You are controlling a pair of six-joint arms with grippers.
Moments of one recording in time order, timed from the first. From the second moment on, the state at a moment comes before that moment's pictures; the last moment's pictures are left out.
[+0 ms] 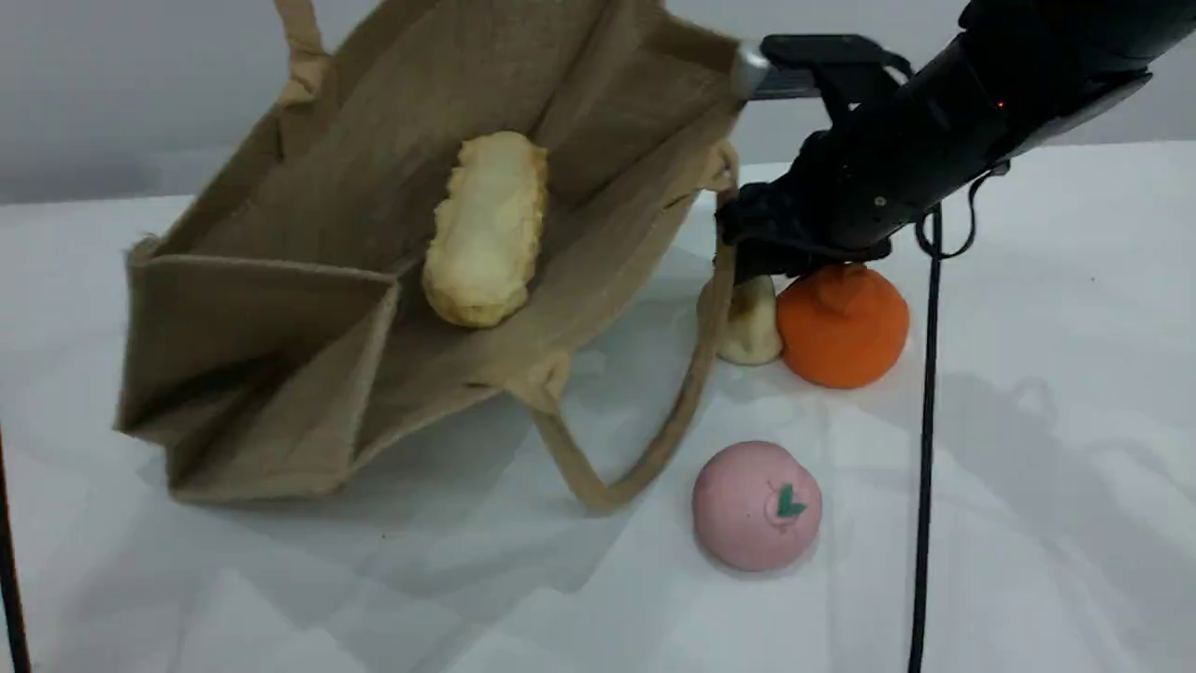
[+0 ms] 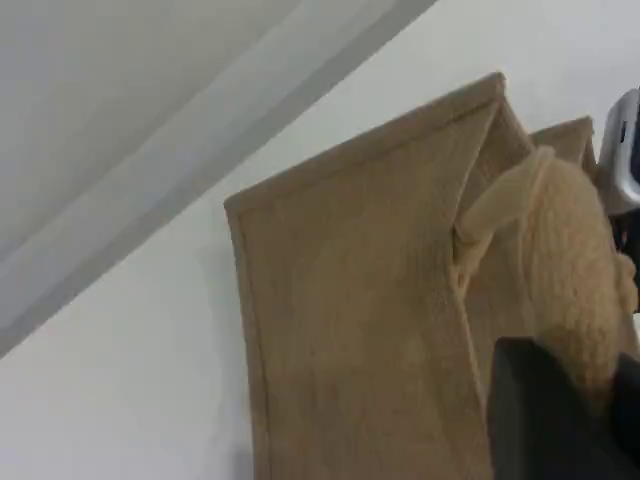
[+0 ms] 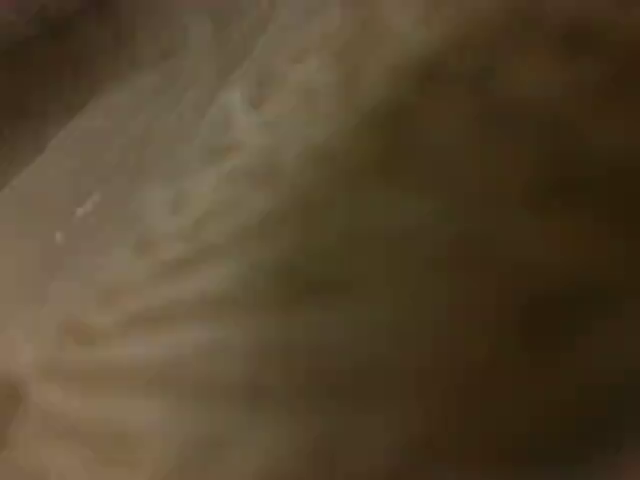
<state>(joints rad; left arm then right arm) -0.31 1.85 -2.12 -0.27 1.22 0.46 0.25 2.24 -1.29 1.42 0.25 -1.36</state>
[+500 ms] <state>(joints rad) -0.31 1.85 -2.12 -0.26 1.22 0.46 0.26 2.25 -1.36 1.50 0.33 -1.48</state>
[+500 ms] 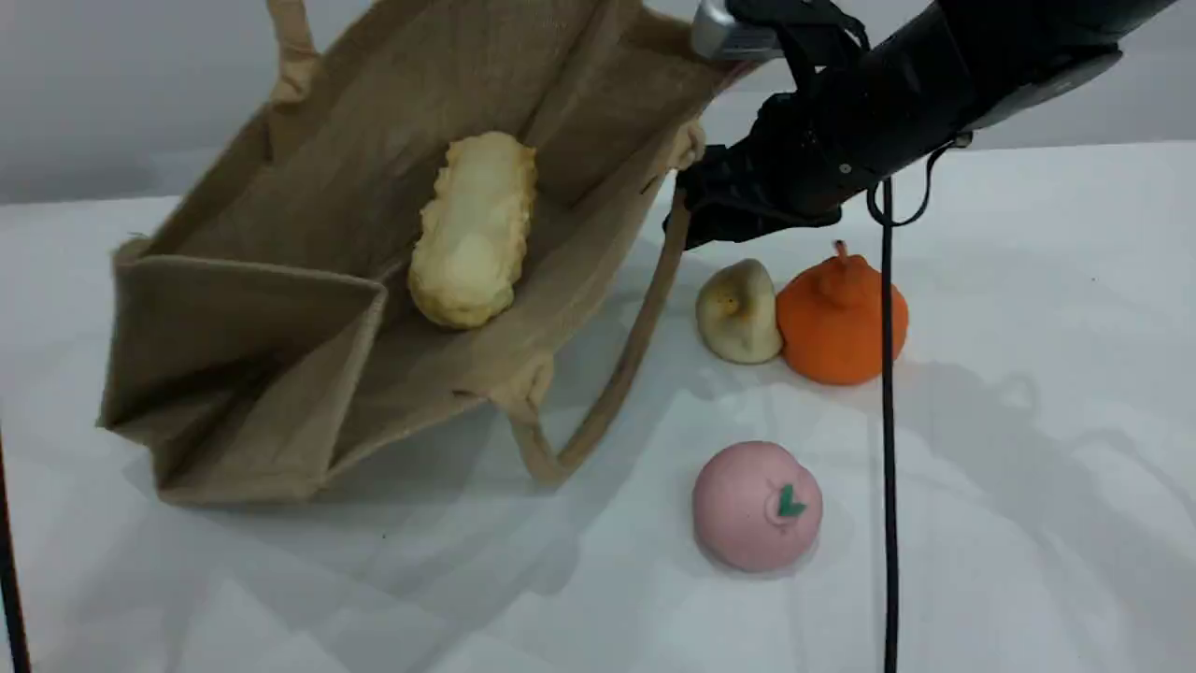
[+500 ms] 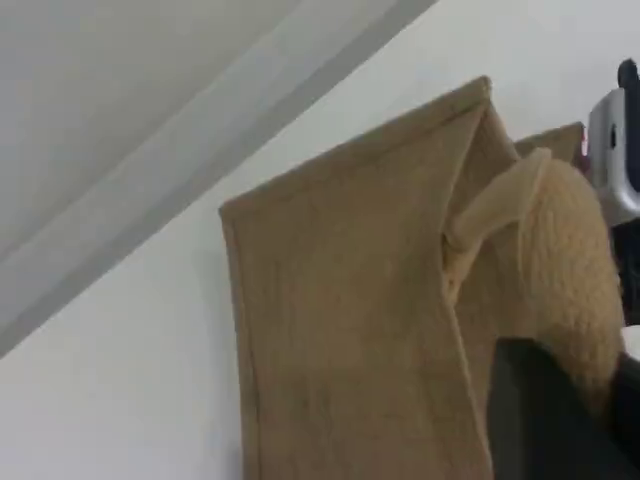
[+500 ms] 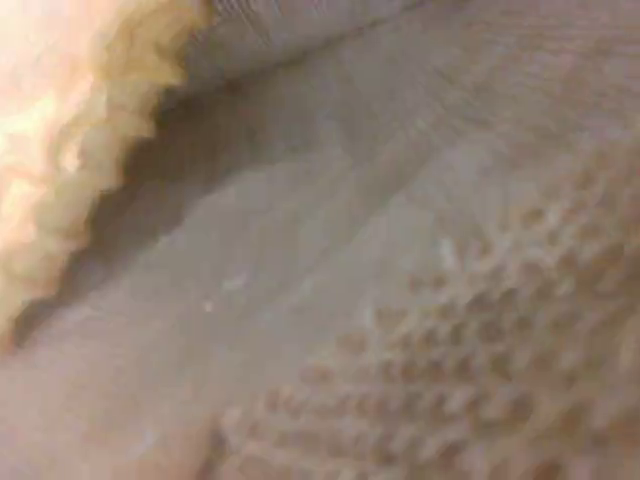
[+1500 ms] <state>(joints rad) -0.31 1.85 -2.12 -0.27 1.22 0.46 0.26 2.32 -1.35 1.49 0.31 -1.50</state>
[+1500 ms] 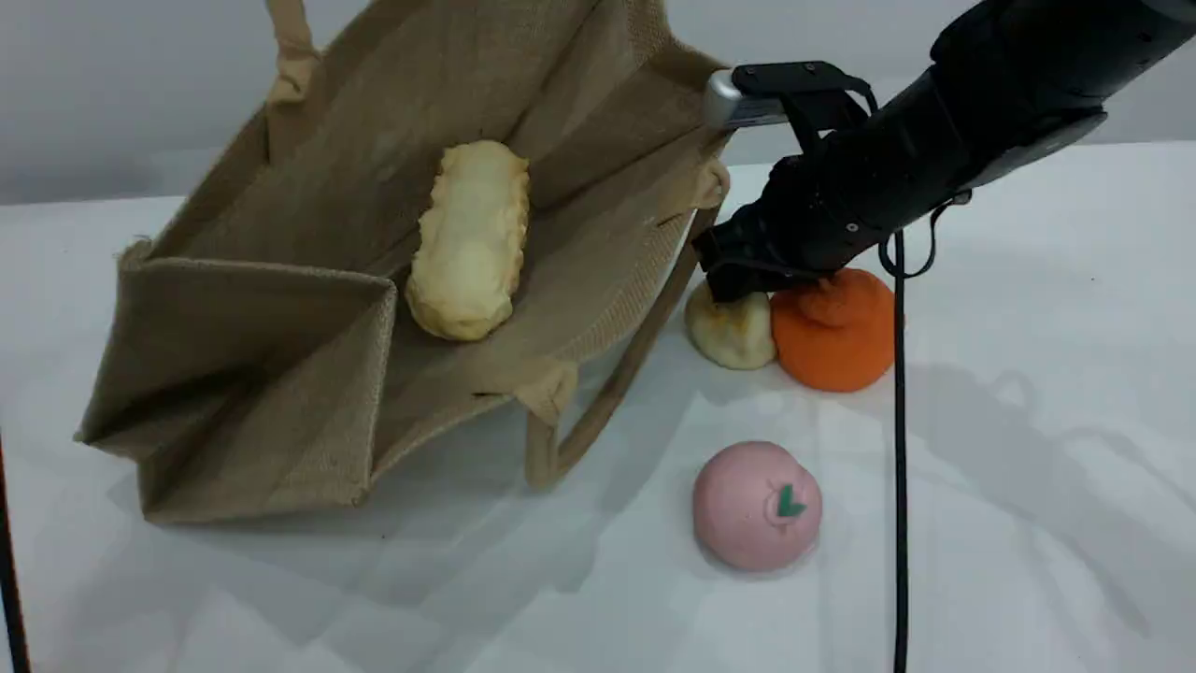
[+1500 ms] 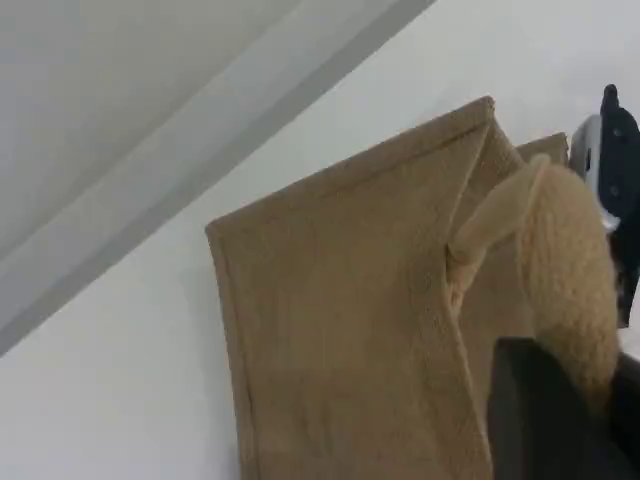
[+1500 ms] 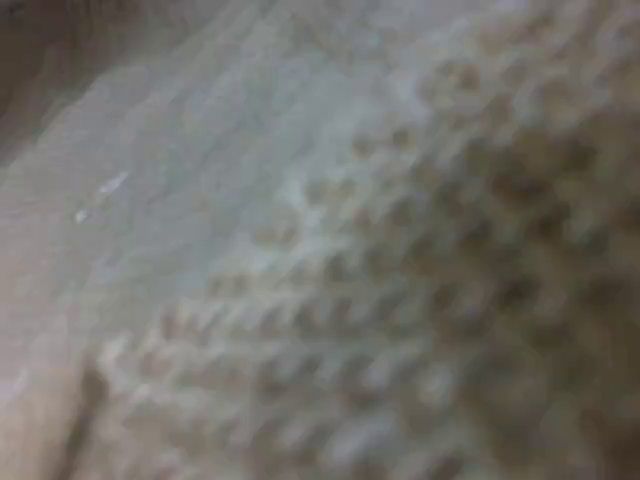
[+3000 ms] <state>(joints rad) -0.31 1.85 -2.12 -0.27 1.22 0.46 0.02 1.81 -1.34 1.06 0.56 -1.11</state>
